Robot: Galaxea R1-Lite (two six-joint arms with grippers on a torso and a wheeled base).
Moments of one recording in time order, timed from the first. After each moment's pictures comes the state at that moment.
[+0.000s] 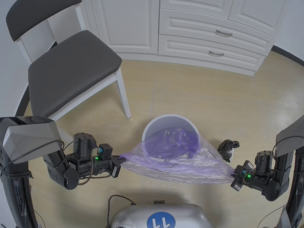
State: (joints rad) left arm -0.33 2.24 -0.64 -1.09 -0.38 0.26; right arm 0.14 2.26 -0.12 -1.55 0.11 -0.81
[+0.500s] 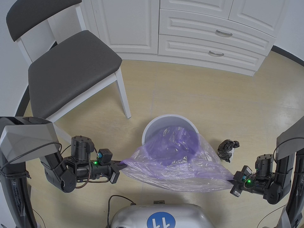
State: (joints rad) left arm -0.33 2.21 -0.57 -1.09 -0.46 0.33; right arm 0.17 2.24 -0.05 -1.55 0.17 -0.82
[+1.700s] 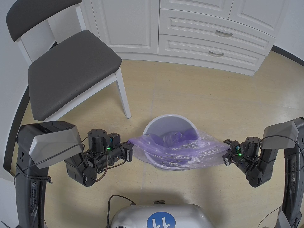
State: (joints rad) left arm -0.38 2.42 -0.87 -1.27 -0.20 -0.03; right arm 0.13 2.43 -0.55 -1.55 -0.08 -0.46
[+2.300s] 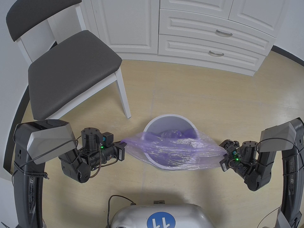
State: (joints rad) left arm -0.31 2.43 -0.87 -1.23 -0.24 0.03; right arm 0.17 2.44 -0.51 -1.55 -0.08 -0.47
